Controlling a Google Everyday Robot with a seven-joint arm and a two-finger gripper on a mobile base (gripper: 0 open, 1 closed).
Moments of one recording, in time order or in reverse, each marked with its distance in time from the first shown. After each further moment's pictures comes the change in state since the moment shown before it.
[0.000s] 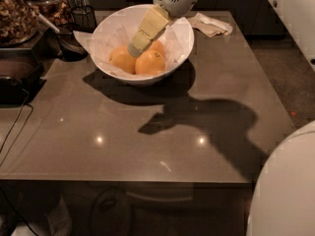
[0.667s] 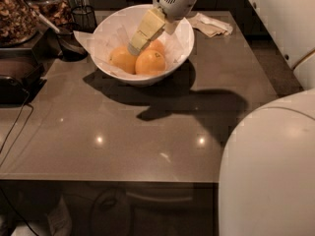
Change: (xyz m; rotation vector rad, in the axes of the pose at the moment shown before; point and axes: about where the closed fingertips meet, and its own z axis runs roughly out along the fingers) arm 0.001 -0.022 0.019 -0.029 0.043 0.128
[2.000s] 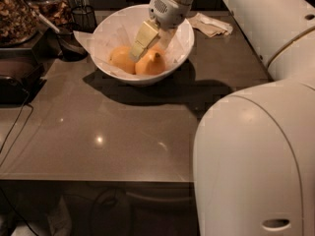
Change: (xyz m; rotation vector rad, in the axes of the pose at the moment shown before) arm 0.001 -0.023 0.036 -0.026 0.063 0.111
